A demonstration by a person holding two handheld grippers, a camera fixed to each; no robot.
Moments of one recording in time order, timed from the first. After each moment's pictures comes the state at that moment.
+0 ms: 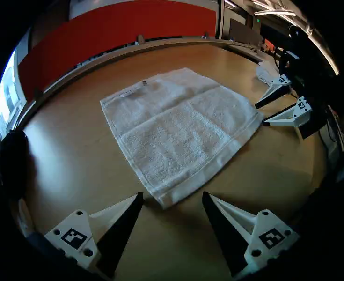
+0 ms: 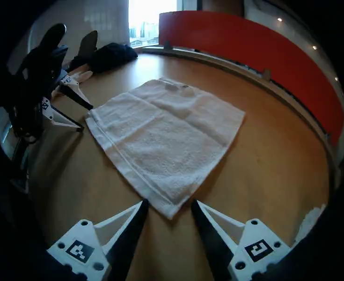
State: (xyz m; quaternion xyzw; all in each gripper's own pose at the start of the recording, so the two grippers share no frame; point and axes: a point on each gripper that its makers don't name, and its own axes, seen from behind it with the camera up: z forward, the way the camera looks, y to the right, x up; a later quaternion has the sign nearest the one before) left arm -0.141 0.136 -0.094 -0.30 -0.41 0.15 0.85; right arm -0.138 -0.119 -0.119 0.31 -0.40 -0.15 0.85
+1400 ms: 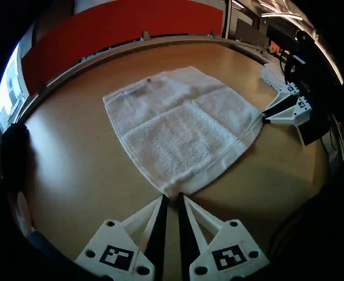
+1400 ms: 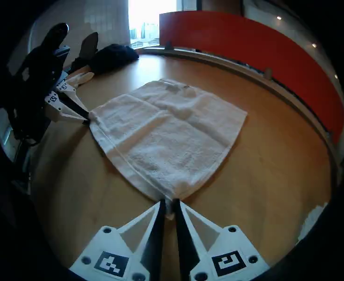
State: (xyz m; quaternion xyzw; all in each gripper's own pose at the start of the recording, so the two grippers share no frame) left arm -0.140 0.138 -0.095 -0.28 -0.43 0.13 0.85; right arm -0.139 -0.122 -0.121 0.32 -0.40 -0.14 0.85
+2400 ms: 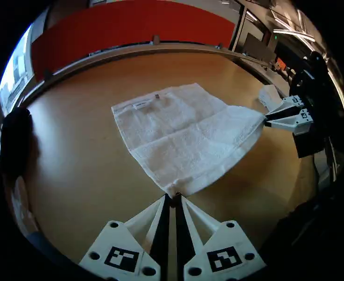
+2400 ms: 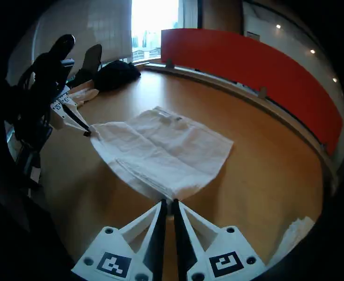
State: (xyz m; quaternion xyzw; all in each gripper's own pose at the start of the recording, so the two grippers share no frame) left arm -0.083 0.141 -0.111 -0.28 -0.44 0.07 0.85; right arm -0.063 -0.123 -0.119 0.33 -0.36 -0.14 0.87
